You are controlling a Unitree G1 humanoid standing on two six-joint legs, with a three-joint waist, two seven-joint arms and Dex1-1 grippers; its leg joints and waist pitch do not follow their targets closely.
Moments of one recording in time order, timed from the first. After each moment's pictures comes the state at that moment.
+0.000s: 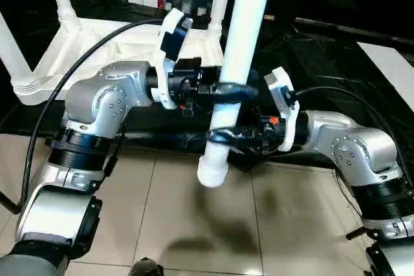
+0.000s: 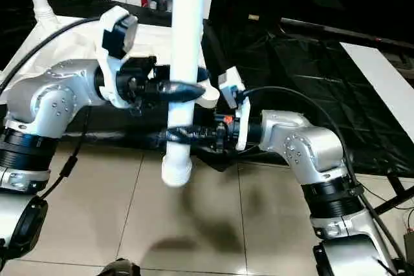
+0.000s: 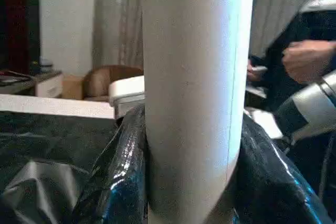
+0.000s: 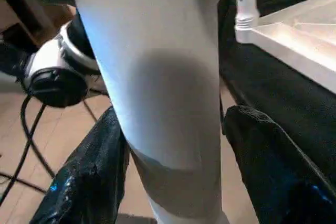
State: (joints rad) left arm -0.87 0.38 -0.12 0.24 -0.65 0.63 -1.35; right arm -0.60 -0.41 0.17 0.06 0.65 0.71 1.15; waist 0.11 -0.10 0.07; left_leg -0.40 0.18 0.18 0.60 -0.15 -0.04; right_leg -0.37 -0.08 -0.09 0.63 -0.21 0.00
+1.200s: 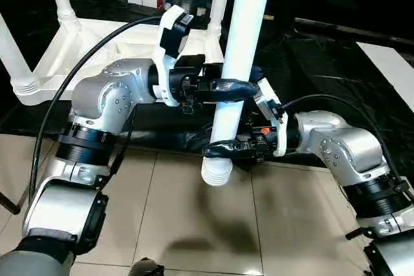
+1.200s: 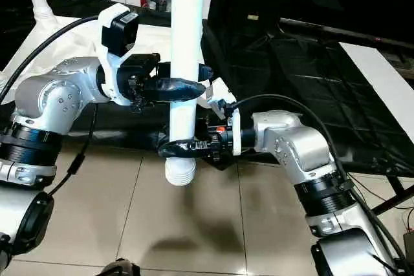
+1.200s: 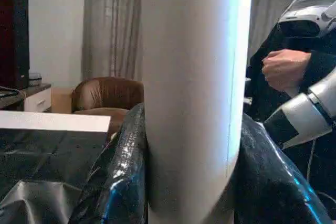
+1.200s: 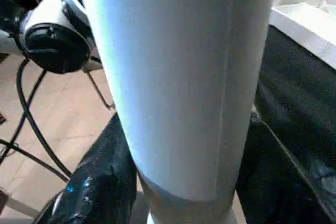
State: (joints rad) left arm -0.90 0.34 -0.09 0.30 -0.66 0.62 -1.38; right arm -0.62 -0.40 0.24 0.13 0.55 0.62 1.24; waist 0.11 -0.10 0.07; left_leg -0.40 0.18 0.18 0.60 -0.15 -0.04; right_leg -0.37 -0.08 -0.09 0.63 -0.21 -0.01
